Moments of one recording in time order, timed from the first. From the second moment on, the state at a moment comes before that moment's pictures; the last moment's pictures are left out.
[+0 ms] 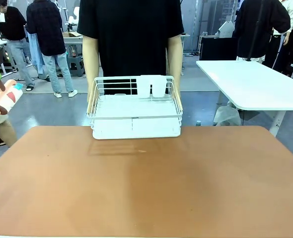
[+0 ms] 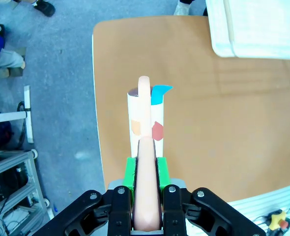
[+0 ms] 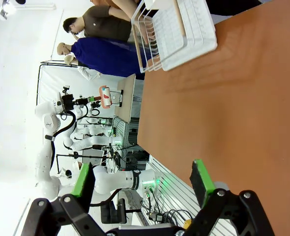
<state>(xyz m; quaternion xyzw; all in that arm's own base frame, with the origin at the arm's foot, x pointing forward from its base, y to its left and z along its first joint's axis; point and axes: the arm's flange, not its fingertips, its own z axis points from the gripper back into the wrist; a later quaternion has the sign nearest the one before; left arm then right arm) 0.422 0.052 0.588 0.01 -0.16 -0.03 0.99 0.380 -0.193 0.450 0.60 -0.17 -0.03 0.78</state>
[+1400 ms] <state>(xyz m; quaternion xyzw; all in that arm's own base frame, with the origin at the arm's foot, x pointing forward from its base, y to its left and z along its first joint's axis) 0.422 0.052 0.588 0.01 -0.16 -0.03 0.99 0.380 -0.193 0.450 0.60 -0.17 -0.03 0.78</state>
